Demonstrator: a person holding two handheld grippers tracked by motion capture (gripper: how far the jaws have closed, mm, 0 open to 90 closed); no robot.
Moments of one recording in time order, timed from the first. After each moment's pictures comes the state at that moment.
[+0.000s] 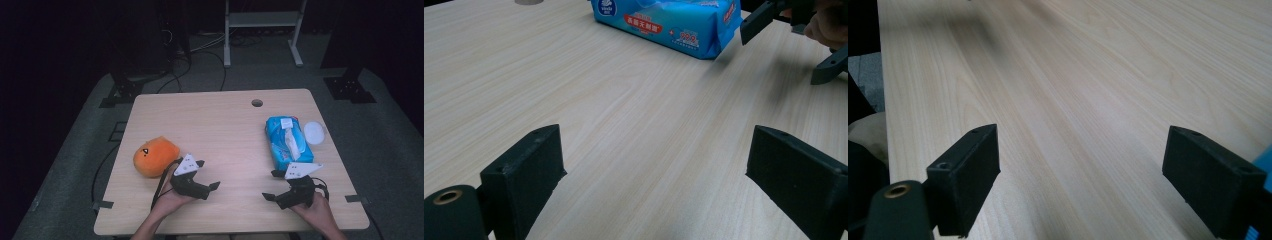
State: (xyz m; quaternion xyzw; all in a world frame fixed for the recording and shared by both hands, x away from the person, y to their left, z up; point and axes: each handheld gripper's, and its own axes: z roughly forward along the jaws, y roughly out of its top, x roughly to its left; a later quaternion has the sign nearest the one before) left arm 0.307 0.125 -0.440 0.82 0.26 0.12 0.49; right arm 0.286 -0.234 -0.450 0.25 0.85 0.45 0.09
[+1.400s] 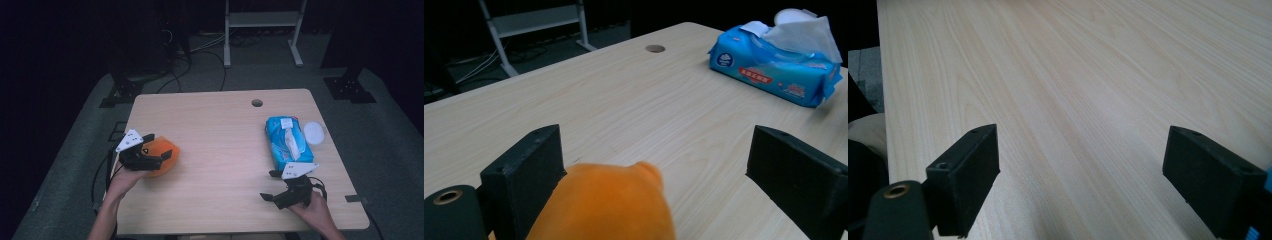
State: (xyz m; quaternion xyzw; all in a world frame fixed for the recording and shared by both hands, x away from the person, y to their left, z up) left arm 0.344 0.255 -0.387 0.76 0.33 0.22 0.51; right arm 0.288 -0.227 -0.450 0.24 0.86 0.44 0.09
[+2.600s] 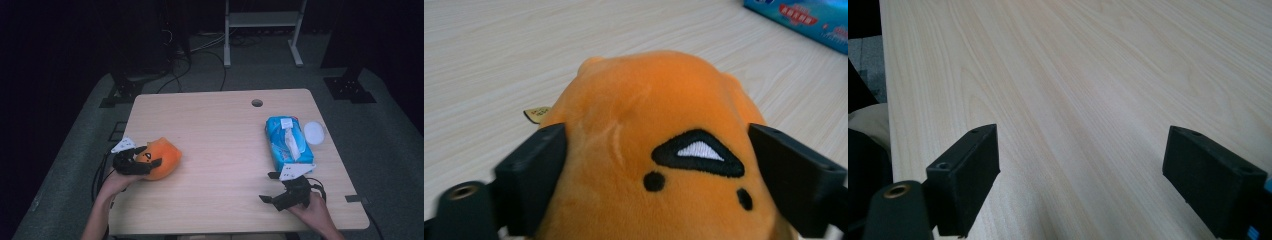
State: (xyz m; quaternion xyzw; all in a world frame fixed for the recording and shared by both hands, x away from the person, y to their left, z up) left arm 0.362 0.295 -0.439 0.79 0.38 0.15 0.46; right arm 0.286 -0.222 -0.451 0.23 0.87 0.43 0.09
